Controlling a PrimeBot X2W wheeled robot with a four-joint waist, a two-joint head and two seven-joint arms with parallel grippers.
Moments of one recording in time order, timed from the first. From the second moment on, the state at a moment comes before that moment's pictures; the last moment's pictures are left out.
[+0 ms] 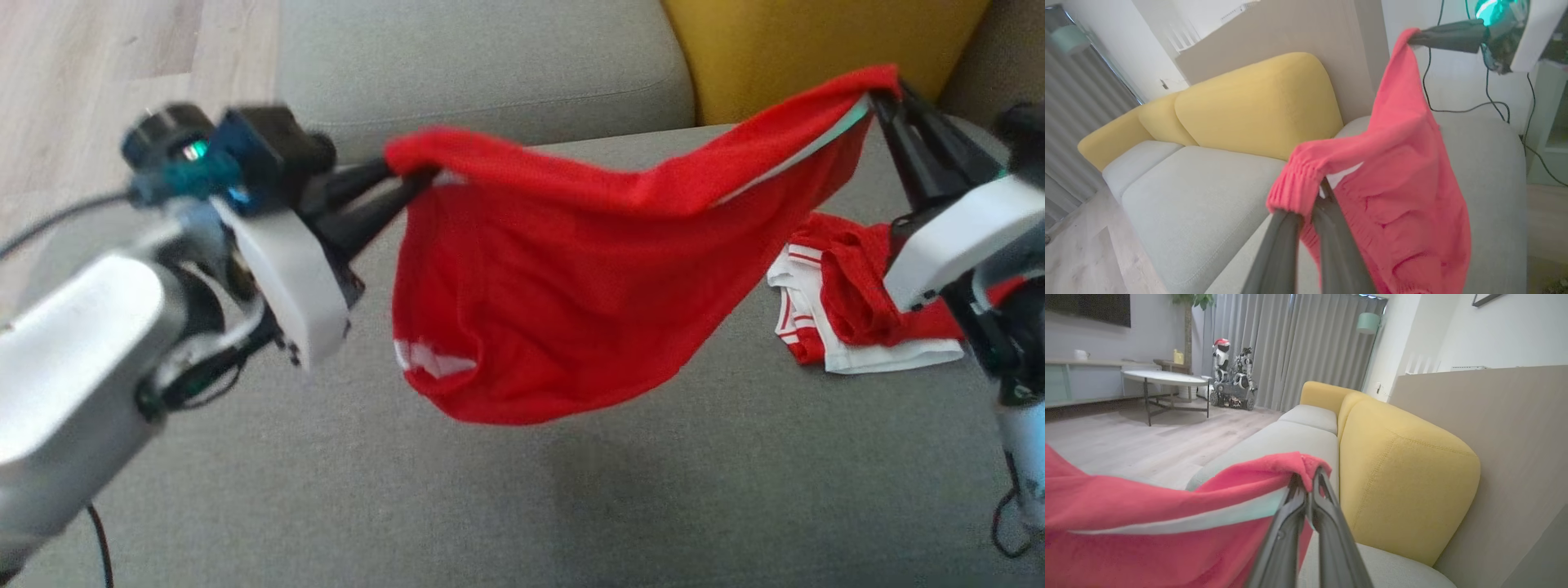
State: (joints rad) left arm -0.83 0.70 -0.92 -0.14 -0.75 -0.09 0.19; right arm -0.43 -0.37 0.16 -0.04 0.28 0.13 0.36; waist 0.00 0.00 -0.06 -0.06
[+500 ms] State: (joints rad) left arm -0.82 0.67 -0.79 -0.16 -0.84 0.05 0.11; right arm -0.31 -0.17 0.02 -0.13 0.29 0.13 0.49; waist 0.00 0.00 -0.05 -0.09
